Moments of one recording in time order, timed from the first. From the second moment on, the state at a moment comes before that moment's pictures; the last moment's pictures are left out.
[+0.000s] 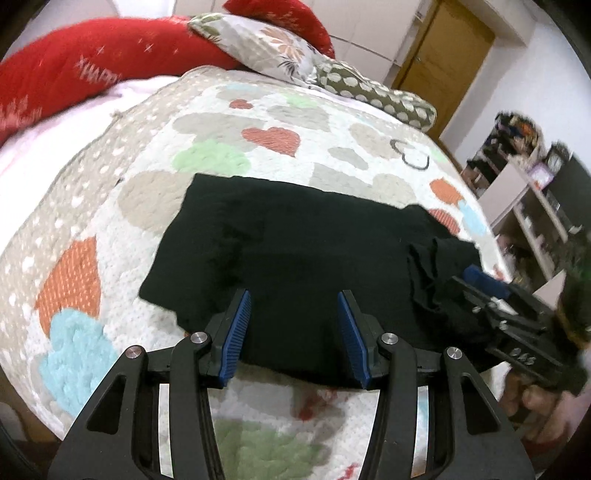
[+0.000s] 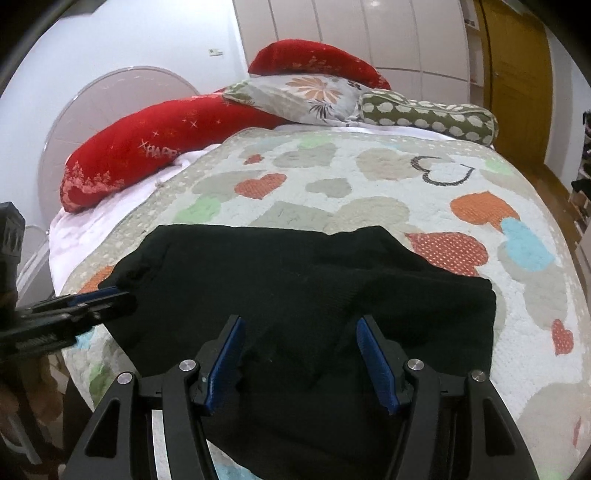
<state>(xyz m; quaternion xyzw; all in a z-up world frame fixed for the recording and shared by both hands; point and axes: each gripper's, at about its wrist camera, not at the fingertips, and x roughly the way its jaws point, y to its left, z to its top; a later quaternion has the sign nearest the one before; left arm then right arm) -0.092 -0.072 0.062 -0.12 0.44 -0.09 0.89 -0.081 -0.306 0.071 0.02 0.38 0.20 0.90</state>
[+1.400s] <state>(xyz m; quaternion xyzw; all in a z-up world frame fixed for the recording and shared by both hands) -0.090 -0.019 0.014 -0.32 0.41 -0.08 0.85 0.055 -0.124 0.043 0.01 0.44 0.41 0.80</state>
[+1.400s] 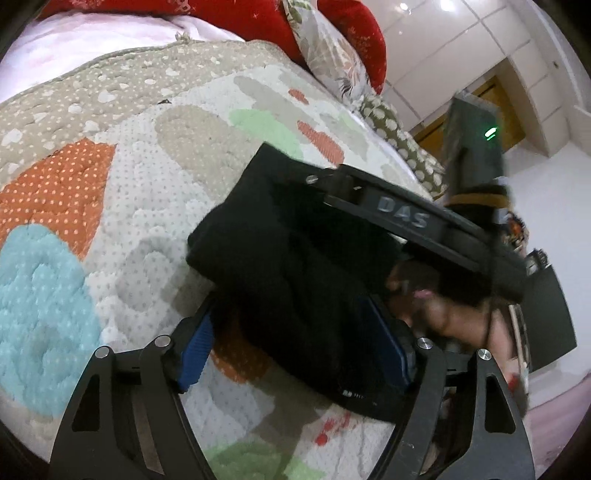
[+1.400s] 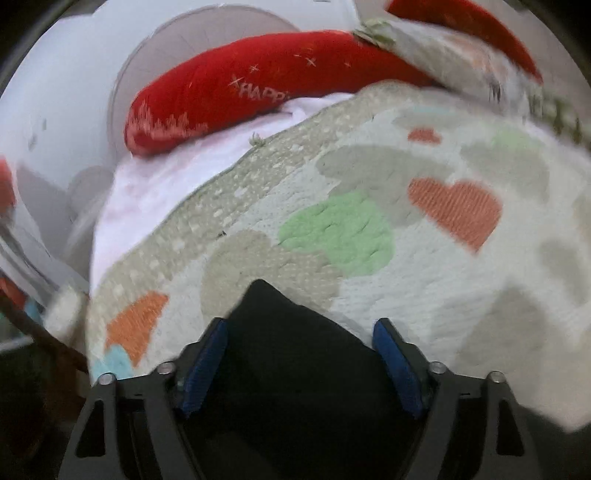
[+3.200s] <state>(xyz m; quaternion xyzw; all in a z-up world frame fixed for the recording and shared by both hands) -0.096 -0.205 0.042 -0.01 0.41 -0.23 0.88 -0.085 -0.435 0.045 0.13 0.41 0.12 0.89</state>
